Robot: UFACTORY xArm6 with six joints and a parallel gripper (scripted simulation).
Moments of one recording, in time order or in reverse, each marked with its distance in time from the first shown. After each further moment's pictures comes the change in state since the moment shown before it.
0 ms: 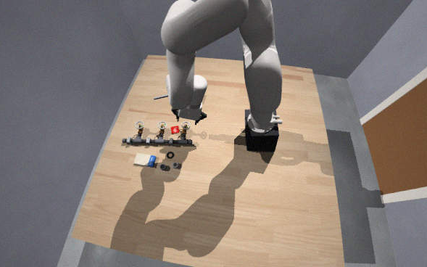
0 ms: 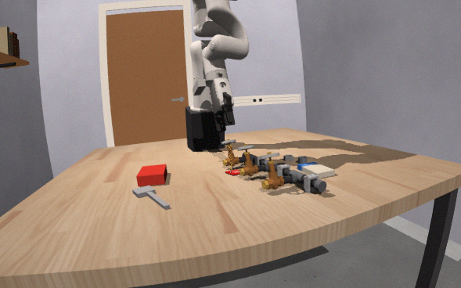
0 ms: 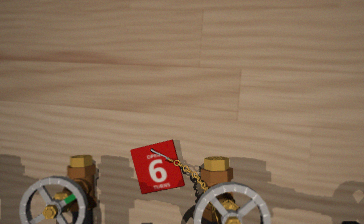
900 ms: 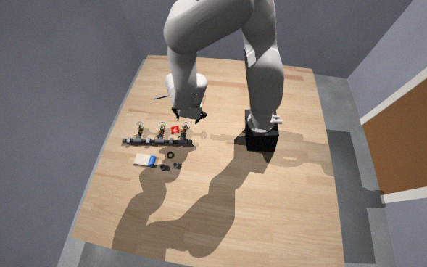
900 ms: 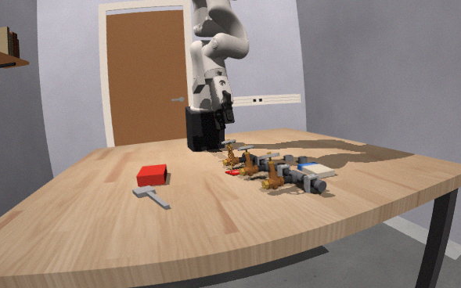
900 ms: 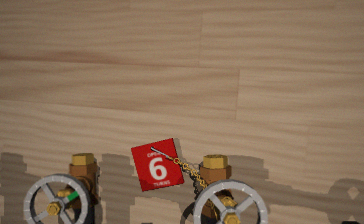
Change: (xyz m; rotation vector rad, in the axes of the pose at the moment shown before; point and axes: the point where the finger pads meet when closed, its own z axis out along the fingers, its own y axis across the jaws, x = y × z) arm 0.000 0.000 -0.006 -0.004 -0.007 0.000
